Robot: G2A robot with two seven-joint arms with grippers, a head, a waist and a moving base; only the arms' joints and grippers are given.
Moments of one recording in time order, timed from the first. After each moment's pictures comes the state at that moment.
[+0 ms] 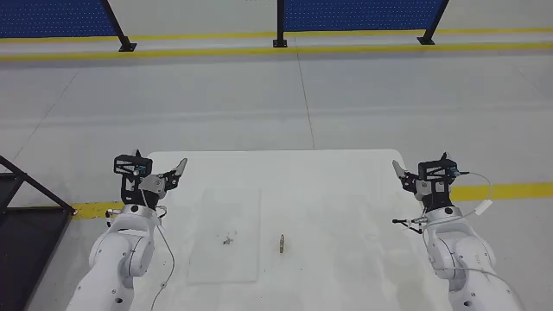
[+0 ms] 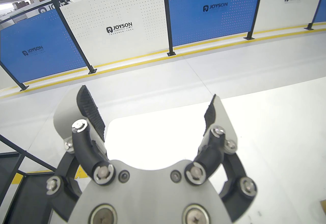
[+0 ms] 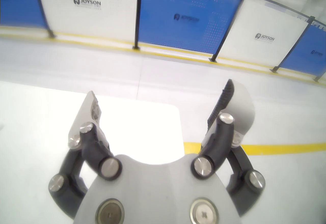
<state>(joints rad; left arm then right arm) 1.73 -1.15 -1.60 -1.80 1.33 0.00 0.00 -1.73 -1.15 1.60 -1.80 -1.33 0.00 0.00</state>
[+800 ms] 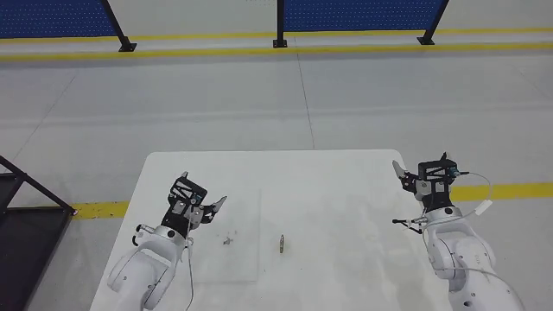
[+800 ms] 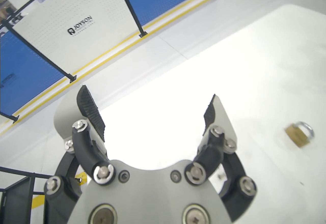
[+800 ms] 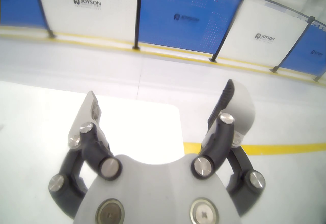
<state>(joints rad) 1.91 -1.14 -1.45 -2.05 1.63 -0.15 -0.26 -1.73 -1.15 1.60 -1.80 -1.33 0.00 0.00</state>
